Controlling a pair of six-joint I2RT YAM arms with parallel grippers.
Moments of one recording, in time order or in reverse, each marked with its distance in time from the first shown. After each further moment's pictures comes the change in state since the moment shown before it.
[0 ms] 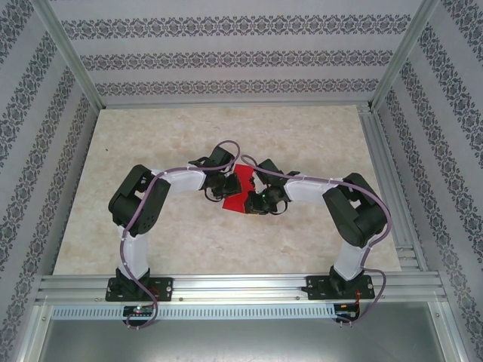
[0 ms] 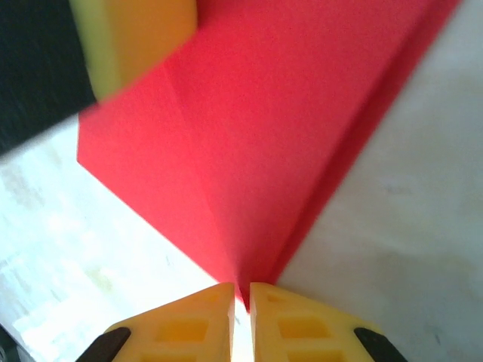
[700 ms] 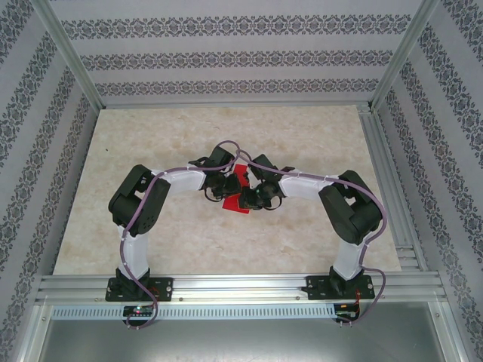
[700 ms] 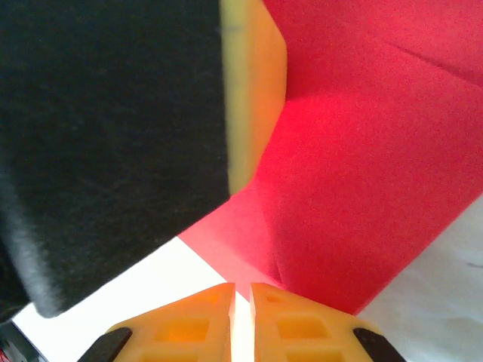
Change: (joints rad) left arm 0.000 0.000 0.000 0.000 0.000 -0.004; right arm 0.019 0.057 0.088 0.012 -0.002 0.014
